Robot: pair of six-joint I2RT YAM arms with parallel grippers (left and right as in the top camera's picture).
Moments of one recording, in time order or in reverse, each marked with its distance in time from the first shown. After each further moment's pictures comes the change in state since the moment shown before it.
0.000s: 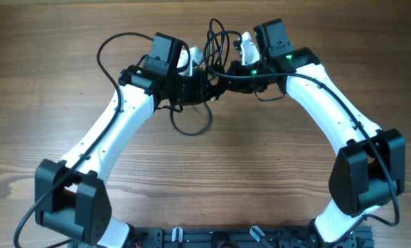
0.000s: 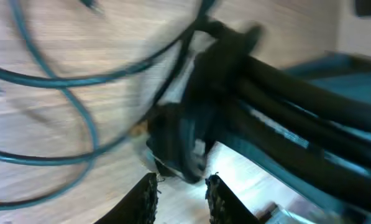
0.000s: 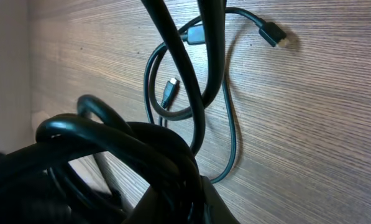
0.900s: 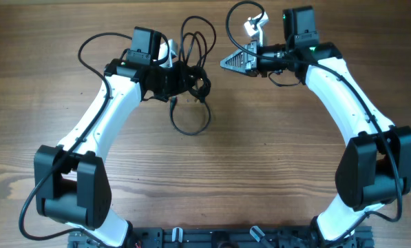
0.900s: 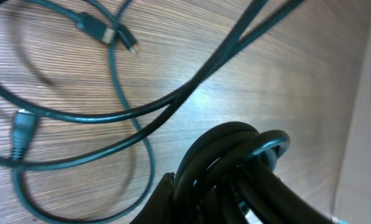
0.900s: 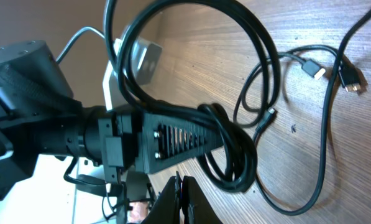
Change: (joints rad) left arm 0.129 0.073 0.011 0.032 -0.026 -0.014; right arm -0.136 0.016 0.010 0.204 -0.483 0.057
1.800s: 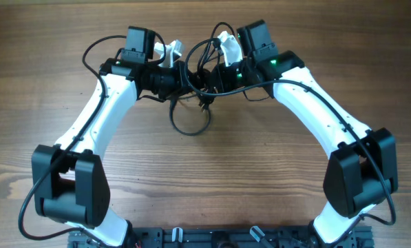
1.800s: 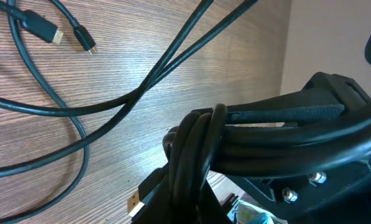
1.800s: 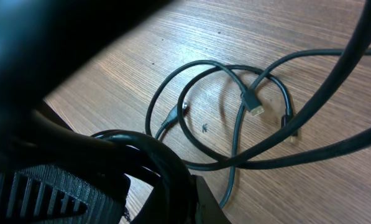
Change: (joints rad) left arm 0.033 0.004 -0.002 -0.004 0.302 0.036; right arm 0.218 -0.002 0.002 -0.087 0.569 -0.278
